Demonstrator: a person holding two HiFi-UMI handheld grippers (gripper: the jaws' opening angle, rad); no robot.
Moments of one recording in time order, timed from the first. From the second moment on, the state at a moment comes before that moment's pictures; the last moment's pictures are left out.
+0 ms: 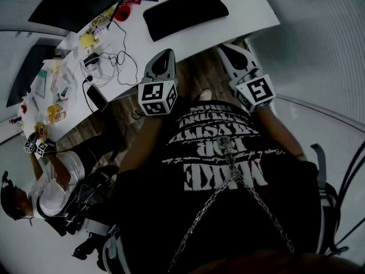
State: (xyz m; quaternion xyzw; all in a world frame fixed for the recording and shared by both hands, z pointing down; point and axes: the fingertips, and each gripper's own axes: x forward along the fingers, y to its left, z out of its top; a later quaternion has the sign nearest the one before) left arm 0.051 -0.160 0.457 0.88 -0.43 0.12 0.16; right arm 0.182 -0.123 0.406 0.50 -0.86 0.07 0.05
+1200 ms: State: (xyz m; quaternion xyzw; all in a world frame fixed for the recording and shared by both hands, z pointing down) left arm 0.048 -0.258 0.469 0.89 -0.40 0.13 0.18; right arm 0.168 -0.207 0.422 0.51 -0.85 0.10 0.08
